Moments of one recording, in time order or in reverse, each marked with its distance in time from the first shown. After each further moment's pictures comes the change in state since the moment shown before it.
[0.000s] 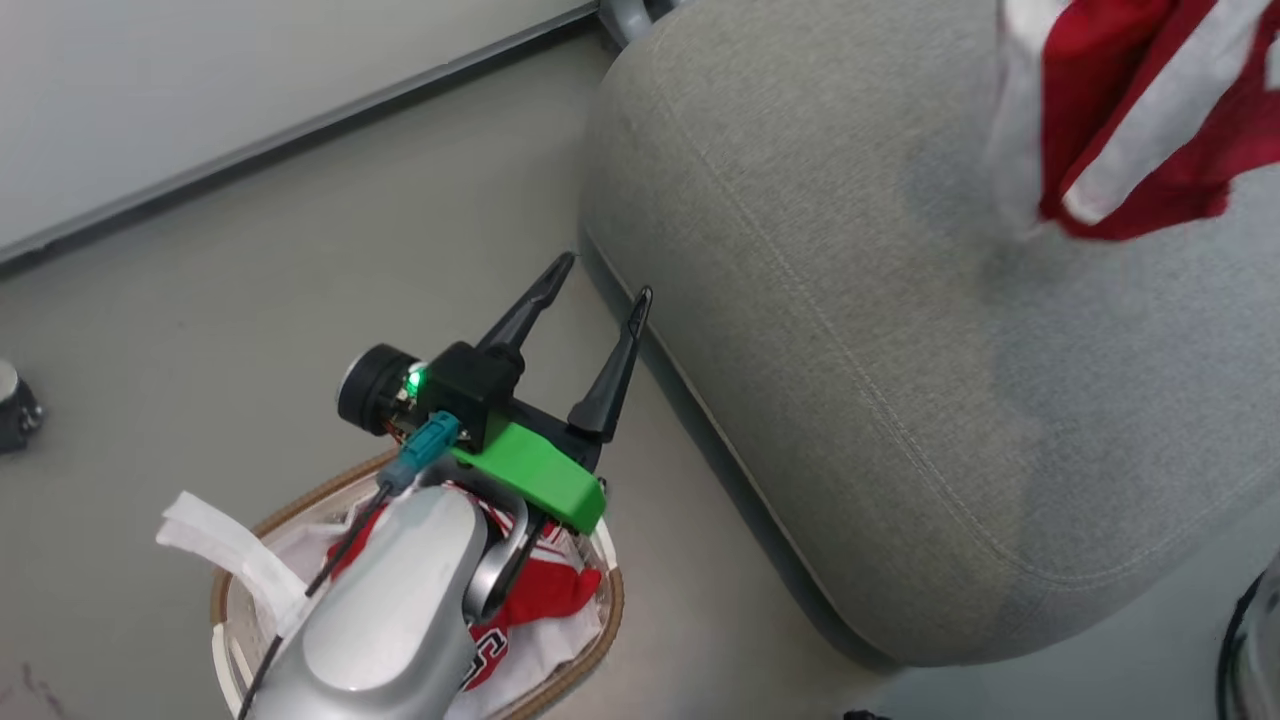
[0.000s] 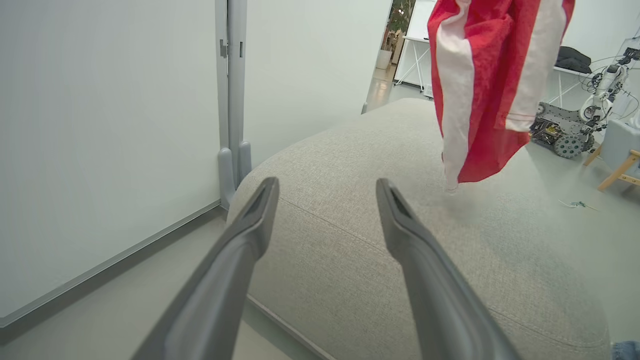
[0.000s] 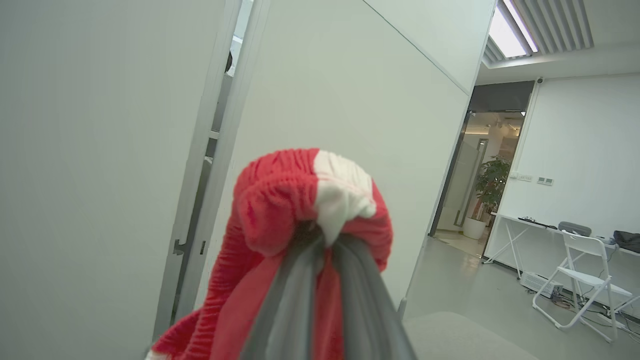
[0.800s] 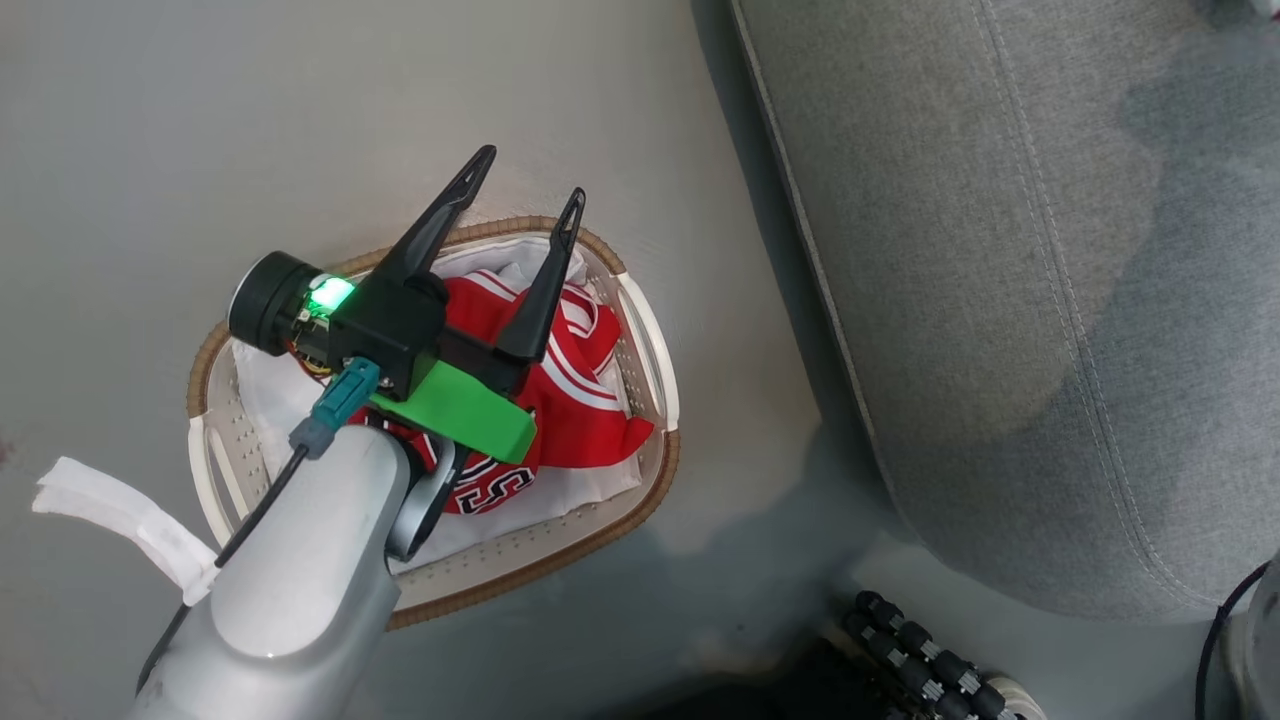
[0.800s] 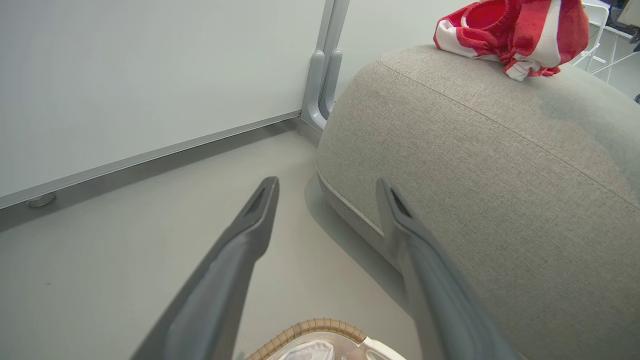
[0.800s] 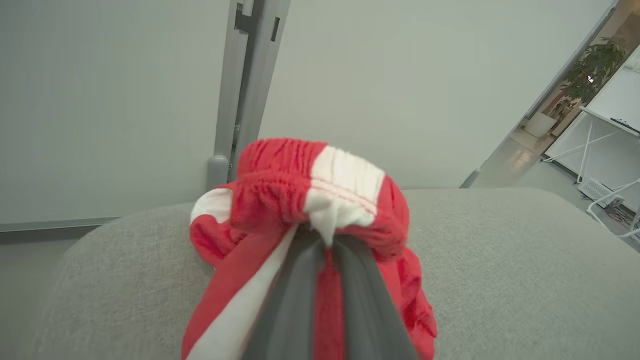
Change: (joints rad) left arm -0.087 0.122 0.032 -0.135 0.057 0.030 0.026; right arm -0.058 -0.026 -0.096 0.218 -0.004 0.000 0.000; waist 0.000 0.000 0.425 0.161
